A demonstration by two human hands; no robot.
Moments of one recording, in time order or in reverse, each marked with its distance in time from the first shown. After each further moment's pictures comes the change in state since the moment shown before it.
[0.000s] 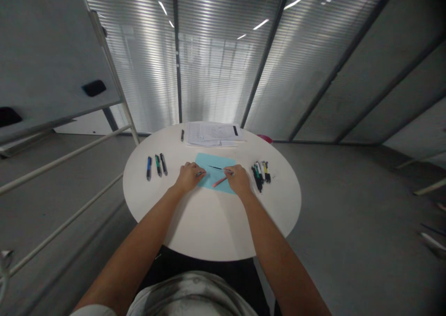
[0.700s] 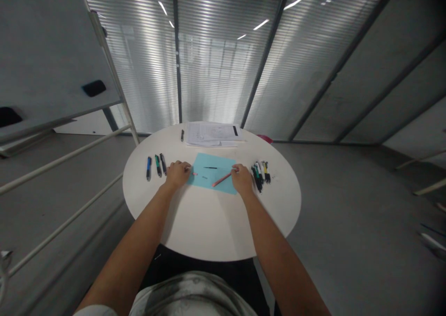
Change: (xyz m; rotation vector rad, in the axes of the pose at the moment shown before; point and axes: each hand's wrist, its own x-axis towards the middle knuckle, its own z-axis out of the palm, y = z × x) left_hand -0.002 -0.026 -0.013 0.137 -0.001 -0.366; right_hand 0.005 0.008 0.002 0.068 0.116 0.207
